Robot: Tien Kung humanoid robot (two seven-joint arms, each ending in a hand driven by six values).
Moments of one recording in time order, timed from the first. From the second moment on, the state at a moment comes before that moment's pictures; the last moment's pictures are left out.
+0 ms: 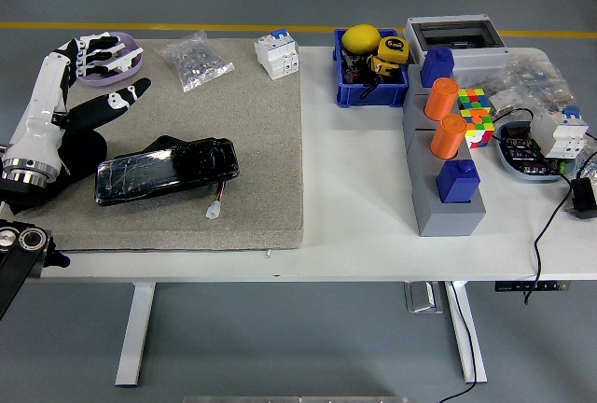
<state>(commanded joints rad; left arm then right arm) -0.21 0.29 -1.36 -1.50 1.52 0.29 -0.06 0.13 -0.42 0.52 0.25 0.04 -0.01 -0.21</state>
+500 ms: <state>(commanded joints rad) -0.21 0.30 -1.34 -1.55 1.58 0.27 -0.04 0.12 -0.40 0.51 0.26 0.04 0.00 -0.22</state>
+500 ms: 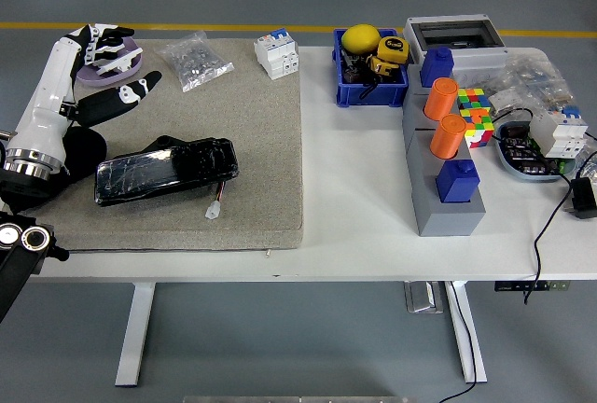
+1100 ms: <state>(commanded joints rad) -0.22 0.30 -1.36 -1.54 1.52 0.26 -0.04 0.12 -0.39 0.48 0.25 0.07 0.01 -0.22</state>
